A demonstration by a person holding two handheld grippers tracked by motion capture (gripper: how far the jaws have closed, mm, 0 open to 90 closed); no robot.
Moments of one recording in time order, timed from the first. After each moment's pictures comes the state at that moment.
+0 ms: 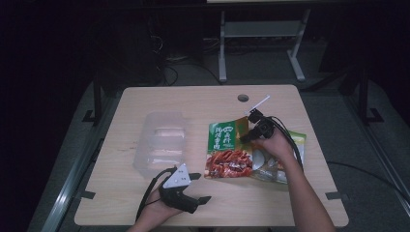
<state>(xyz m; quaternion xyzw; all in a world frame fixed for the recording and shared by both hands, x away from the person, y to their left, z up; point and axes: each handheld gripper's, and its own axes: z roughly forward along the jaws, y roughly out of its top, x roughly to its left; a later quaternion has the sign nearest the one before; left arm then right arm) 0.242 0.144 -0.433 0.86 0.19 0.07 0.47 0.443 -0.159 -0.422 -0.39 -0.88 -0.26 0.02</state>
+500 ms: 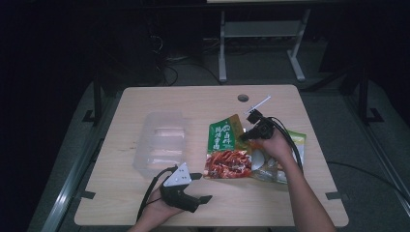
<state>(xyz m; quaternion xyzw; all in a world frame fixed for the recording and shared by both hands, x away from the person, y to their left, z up) 0.245 0.142 -0.433 0.86 0.19 0.06 0.47 0.430 -0.158 -0.412 -0.37 -0.88 -0.31 0.01</state>
